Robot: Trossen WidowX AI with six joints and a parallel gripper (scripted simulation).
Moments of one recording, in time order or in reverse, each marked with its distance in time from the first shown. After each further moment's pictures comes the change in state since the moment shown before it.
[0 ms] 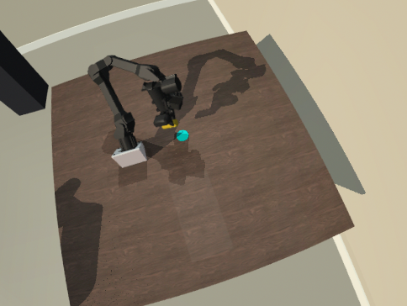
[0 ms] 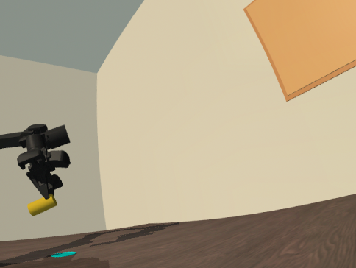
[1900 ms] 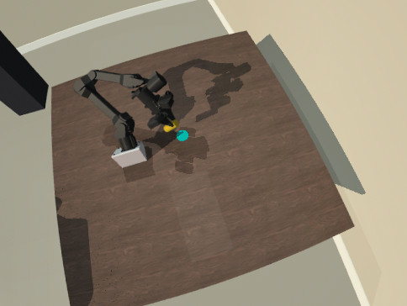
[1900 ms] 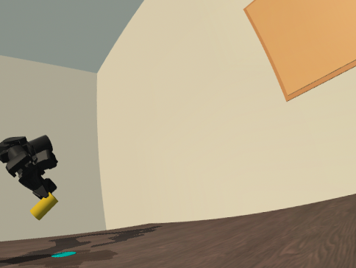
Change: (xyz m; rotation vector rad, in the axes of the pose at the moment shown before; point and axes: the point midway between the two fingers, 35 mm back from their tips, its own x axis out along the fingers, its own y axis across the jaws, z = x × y) arm 0.002 -0.003 -0.009 0.057 -0.353 -0.067
